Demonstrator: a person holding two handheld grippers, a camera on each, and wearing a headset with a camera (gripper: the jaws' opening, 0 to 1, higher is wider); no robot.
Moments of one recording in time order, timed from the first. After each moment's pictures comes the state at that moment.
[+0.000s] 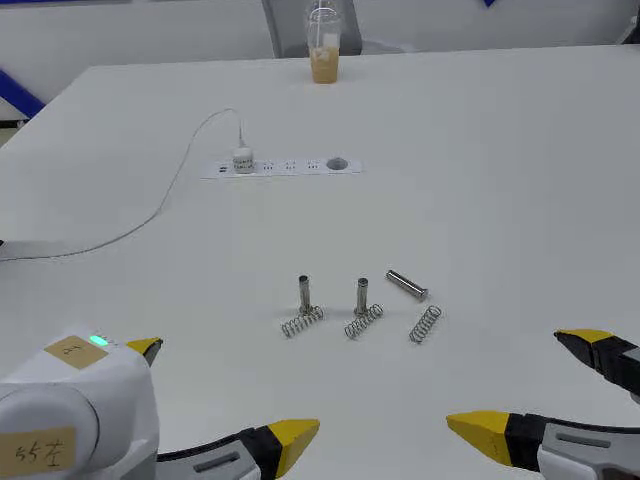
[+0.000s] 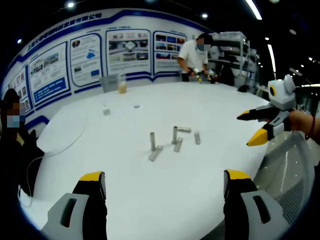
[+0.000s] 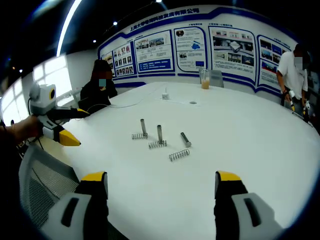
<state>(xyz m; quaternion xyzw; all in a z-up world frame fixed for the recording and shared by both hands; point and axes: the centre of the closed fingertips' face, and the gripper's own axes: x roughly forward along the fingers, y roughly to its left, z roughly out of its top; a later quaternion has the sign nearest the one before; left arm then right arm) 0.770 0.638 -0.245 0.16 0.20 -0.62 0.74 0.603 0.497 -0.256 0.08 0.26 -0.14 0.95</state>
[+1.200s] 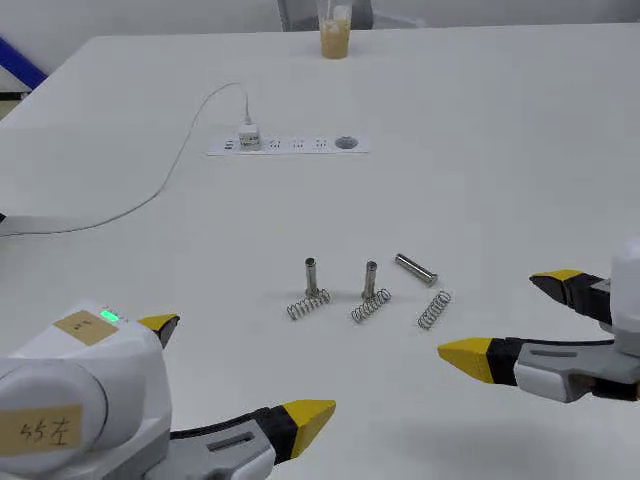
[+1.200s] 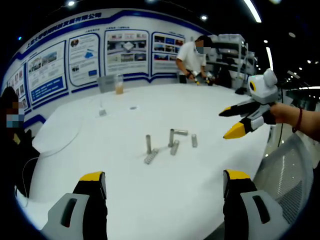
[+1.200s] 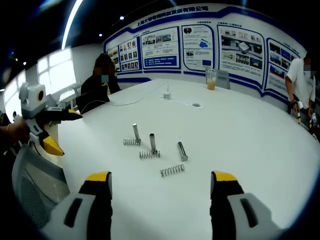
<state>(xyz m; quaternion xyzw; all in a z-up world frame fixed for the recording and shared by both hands) 0.766 0.628 -0.245 0.15 0.21 -0.63 0.73 0.647 0.462 -0.258 0.05 0.28 -0.11 0.95</state>
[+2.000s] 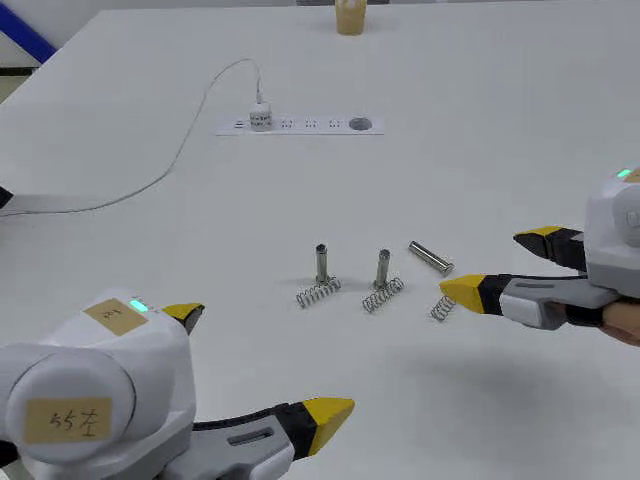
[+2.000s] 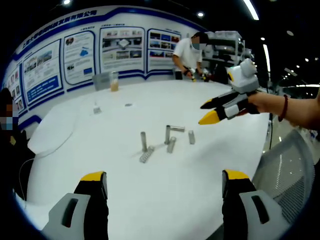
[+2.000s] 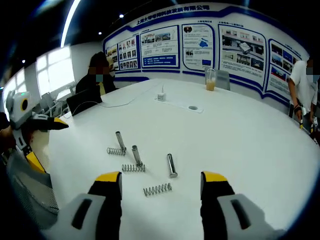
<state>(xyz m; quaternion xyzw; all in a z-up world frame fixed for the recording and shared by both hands) 0.762 0.619 -0.257 0.16 0.21 -0.64 0.72 0.687 0.422 -0.268 0.05 0.28 -0.12 0.95</state>
